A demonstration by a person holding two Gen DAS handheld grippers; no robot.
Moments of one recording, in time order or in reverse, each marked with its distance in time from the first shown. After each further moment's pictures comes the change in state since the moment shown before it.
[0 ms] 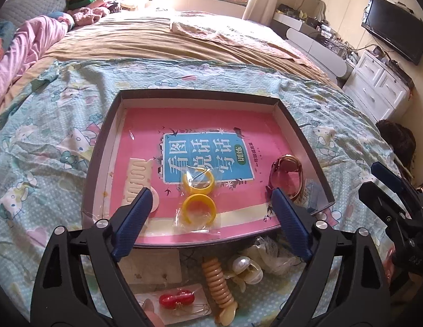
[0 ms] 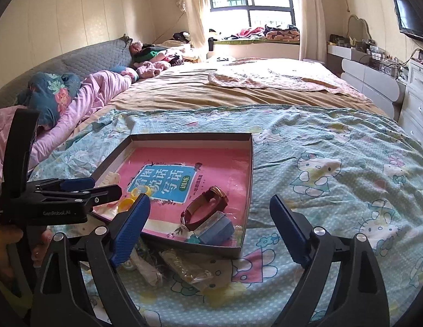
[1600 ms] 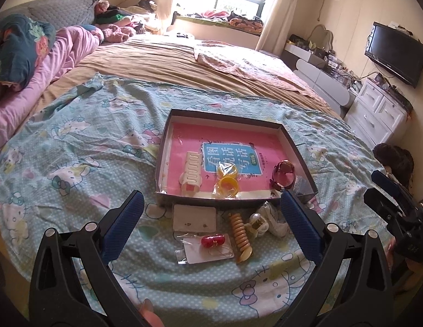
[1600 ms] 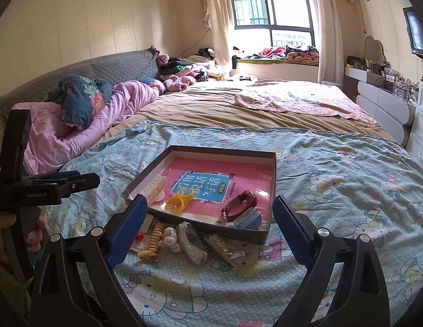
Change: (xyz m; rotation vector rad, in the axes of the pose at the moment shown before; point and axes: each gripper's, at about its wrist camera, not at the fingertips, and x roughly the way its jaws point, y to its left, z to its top) left arm -0.108 0.033 -0.046 -0.065 -0.144 0.053; right arm -0.076 0.044 -0.009 -0.081 -0.078 0.093
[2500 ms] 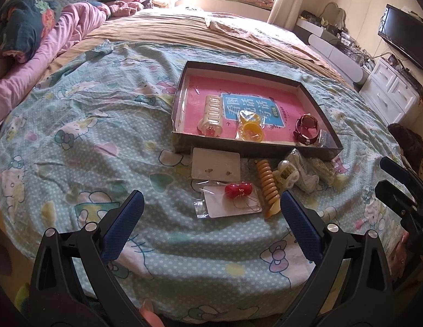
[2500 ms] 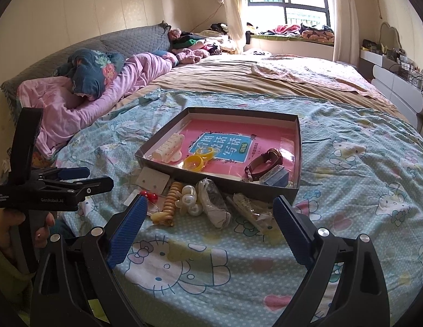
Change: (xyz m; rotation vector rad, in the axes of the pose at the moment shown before) left arm 0.022 0.018 -0.051 -0.001 0.144 0.054; right arm 0.019 0.021 -0.041 -0.017 0.136 0.065
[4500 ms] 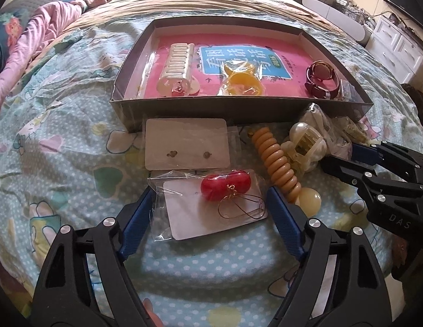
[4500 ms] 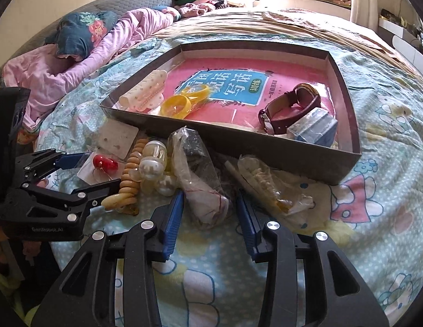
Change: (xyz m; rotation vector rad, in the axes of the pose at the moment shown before) left arm 0.083 -0.031 -0.006 0.125 0.138 0.046; right arm 0.114 -0.022 -0.022 0.005 0.240 0.065
